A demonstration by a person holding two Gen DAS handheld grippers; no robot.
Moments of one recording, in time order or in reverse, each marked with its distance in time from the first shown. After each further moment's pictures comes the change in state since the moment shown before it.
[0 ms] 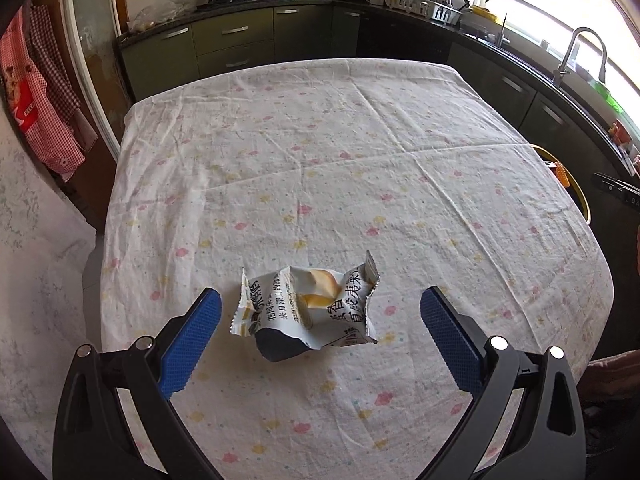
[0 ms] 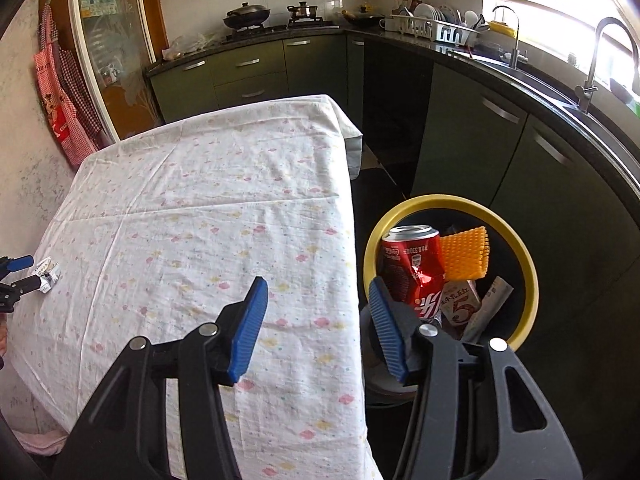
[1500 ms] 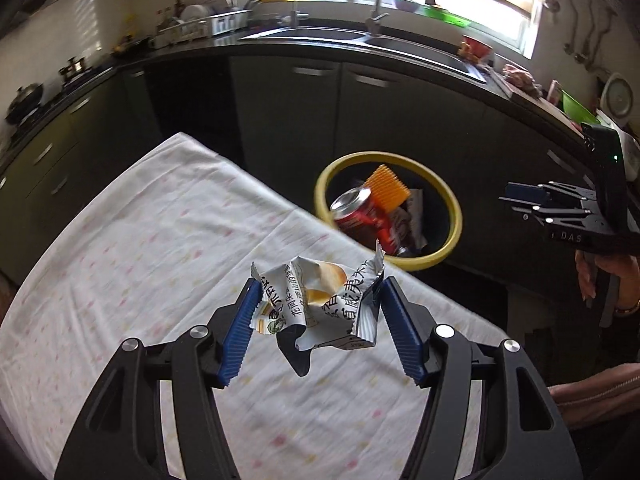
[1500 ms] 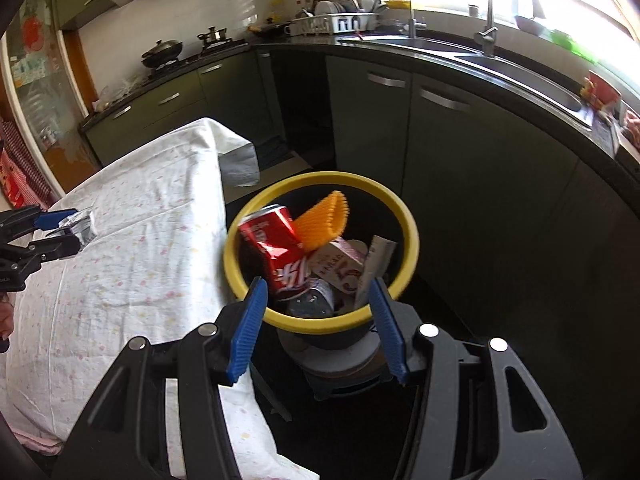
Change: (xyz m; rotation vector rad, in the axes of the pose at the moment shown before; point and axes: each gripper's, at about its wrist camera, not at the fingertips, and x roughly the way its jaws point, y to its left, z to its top) left arm 0.029 -0.311 0.146 0.545 -0.046 -0.404; right arm -0.050 -0.137 -0.051 0.261 -0.045 -0.147
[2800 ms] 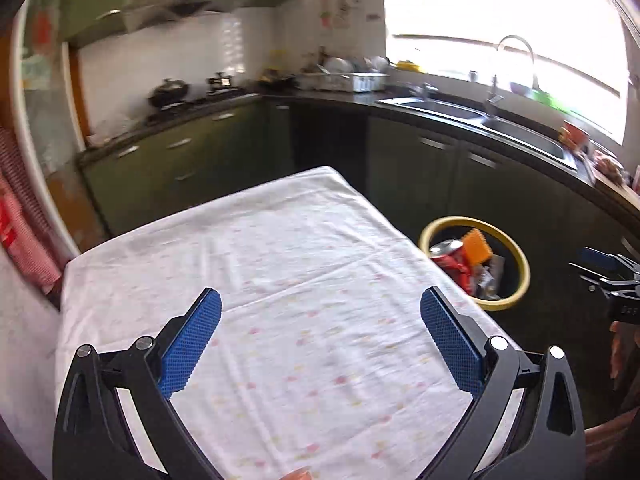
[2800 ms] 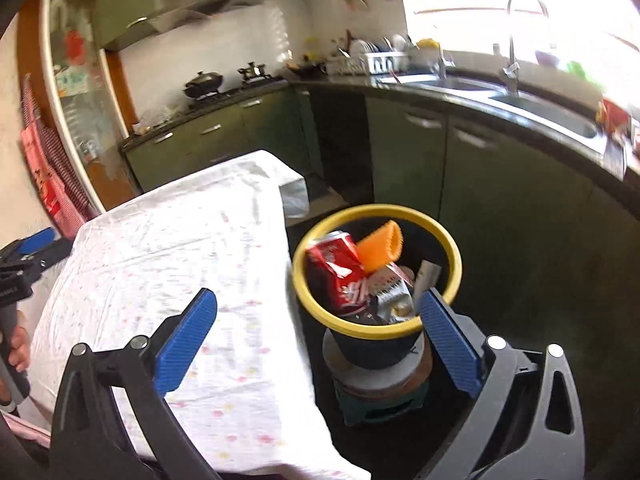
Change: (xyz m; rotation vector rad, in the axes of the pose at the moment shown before) left arm -0.104 -0.014 -0.085 -0.336 -0.263 0.496; right arm -0.053 0.055 -0.024 -0.079 -0.169 0.119
